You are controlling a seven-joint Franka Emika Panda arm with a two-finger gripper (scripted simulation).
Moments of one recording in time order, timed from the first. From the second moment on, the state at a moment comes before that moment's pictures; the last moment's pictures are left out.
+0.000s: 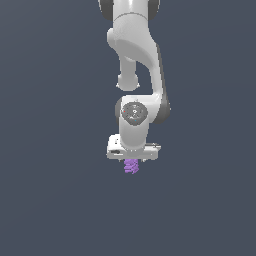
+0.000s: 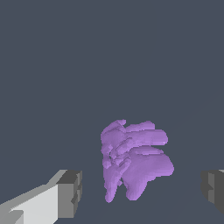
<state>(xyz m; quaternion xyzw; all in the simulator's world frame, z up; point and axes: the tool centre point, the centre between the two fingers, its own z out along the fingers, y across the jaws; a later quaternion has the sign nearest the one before) 0.060 0.017 0.083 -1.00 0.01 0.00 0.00</state>
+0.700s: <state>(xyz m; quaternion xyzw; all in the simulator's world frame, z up) 0.060 0.017 0.035 -1.00 0.01 0.00 0.00</state>
